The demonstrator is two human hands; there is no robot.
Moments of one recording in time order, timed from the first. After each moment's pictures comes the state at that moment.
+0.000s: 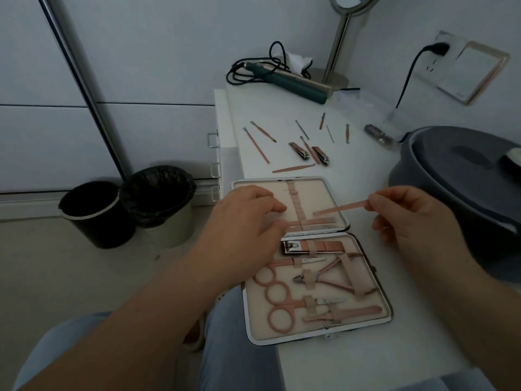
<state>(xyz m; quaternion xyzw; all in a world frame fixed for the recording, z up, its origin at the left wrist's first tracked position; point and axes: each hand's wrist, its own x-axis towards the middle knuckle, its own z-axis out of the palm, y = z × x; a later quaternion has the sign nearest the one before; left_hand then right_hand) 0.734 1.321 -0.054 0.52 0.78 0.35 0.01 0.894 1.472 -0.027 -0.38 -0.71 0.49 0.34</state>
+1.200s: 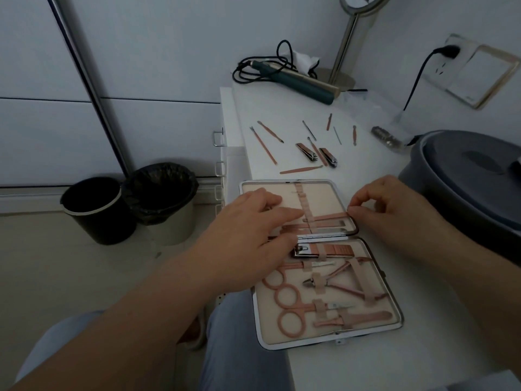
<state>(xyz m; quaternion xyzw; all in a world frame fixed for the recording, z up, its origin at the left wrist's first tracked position) 0.727 1.309 -0.051 0.58 0.75 0.30 0.09 0.871 1.489 -0.018 -0.29 -0.93 0.19 0.13</state>
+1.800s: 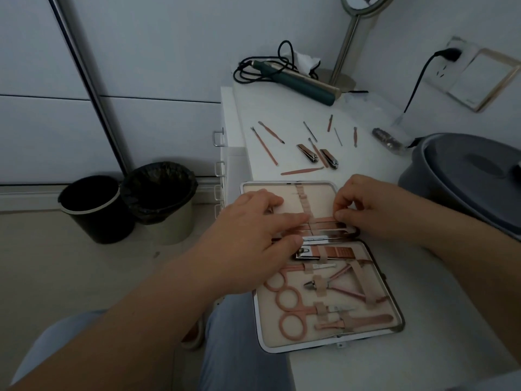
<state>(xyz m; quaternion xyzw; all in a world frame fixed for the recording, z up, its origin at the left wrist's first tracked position) 0.724 1.310 -0.055 0.58 0.76 0.28 0.09 0.844 1.495 -0.004 -0.19 -0.97 0.13 -0.06</state>
